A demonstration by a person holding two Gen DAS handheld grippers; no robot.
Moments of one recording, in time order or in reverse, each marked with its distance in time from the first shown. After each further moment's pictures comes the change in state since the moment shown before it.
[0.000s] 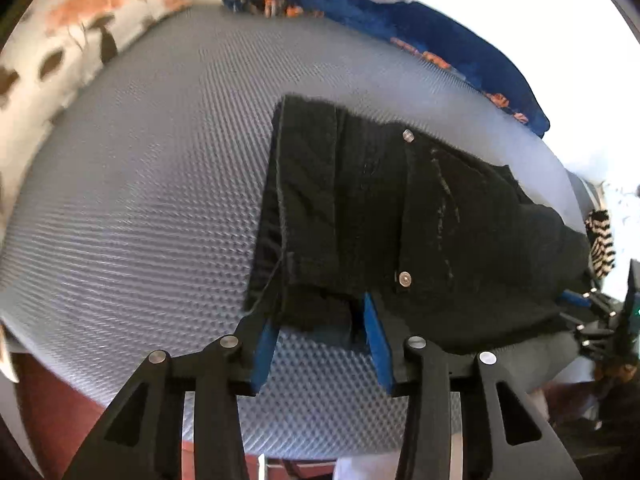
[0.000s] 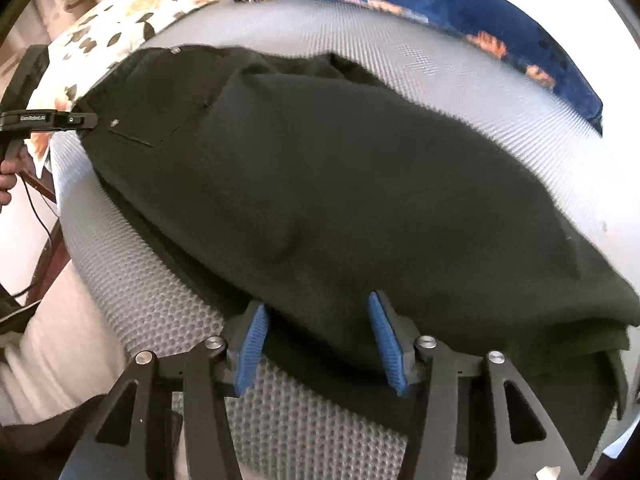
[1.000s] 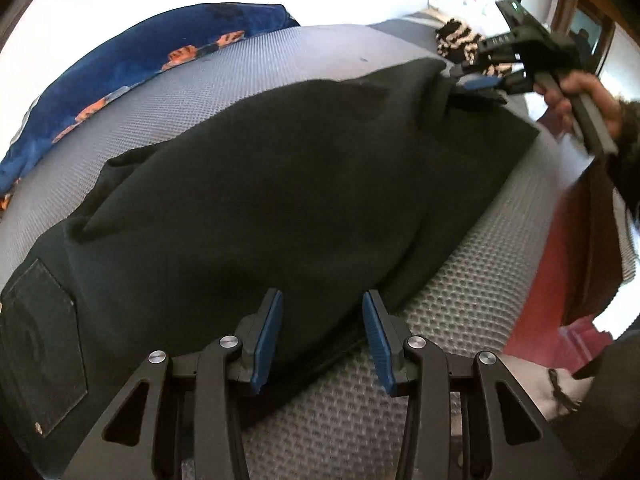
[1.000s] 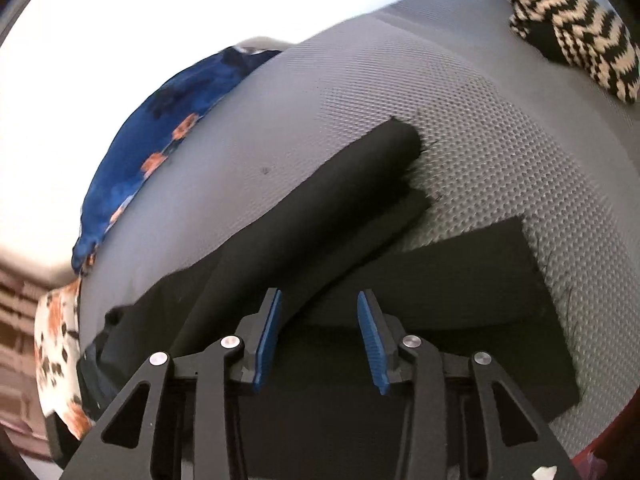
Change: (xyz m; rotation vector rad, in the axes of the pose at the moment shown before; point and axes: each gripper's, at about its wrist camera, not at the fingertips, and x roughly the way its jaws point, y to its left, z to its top) left arm 0.095 -0.302 -0.064 0.797 0.003 -0.159; right arm -0.059 -0.308 -0.122 1.009 -0.236 0.018
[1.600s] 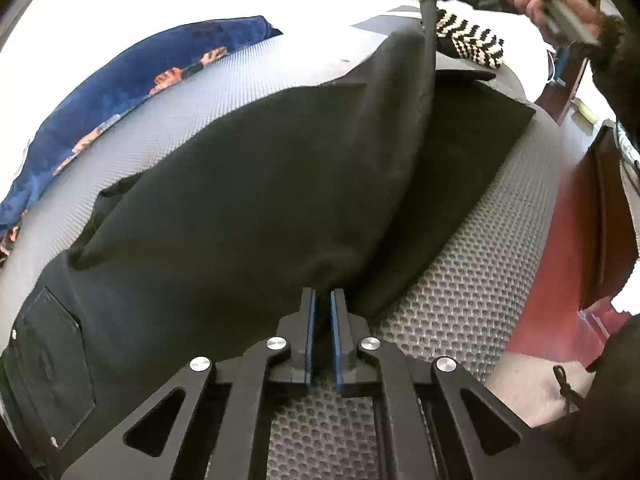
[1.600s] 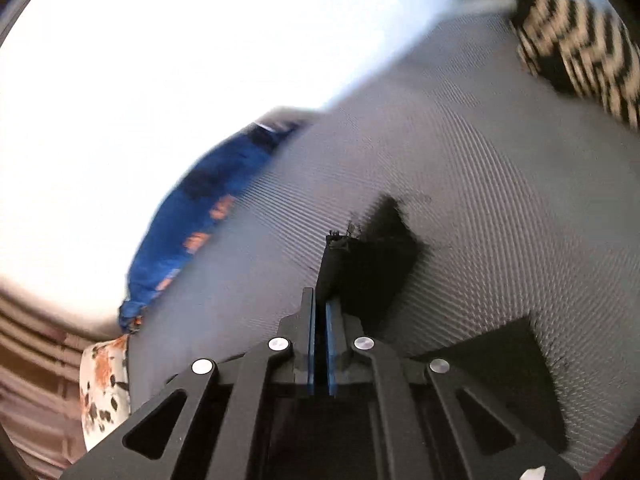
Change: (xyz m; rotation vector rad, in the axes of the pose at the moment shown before) left arm 0.001 -0.022 0.005 0.070 -0.025 0.043; right arm -0.050 0.019 0.059 0.059 -0.154 0.157
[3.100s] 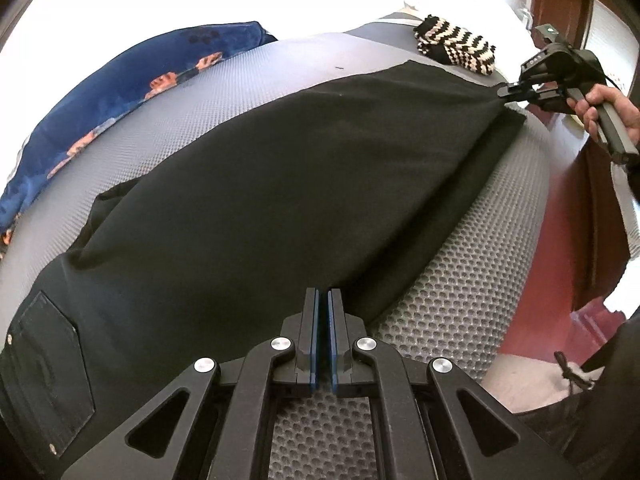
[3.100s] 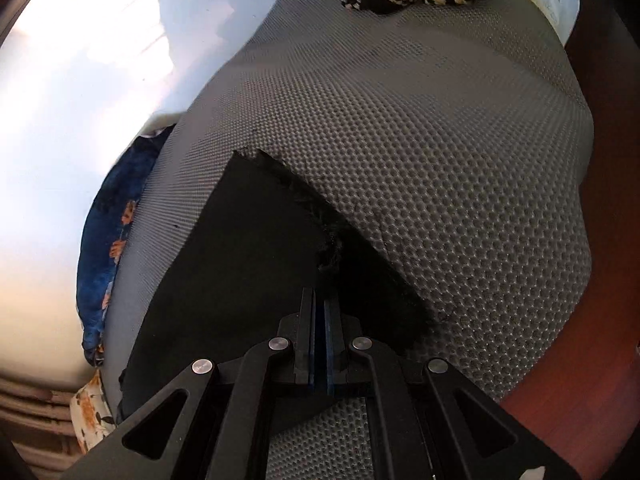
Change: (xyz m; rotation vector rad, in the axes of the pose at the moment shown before) left arm -0.003 0.009 0.002 0.000 -0.019 -0.046; right arm -0.045 -0.116 -0.093 0.294 0.007 -0.215
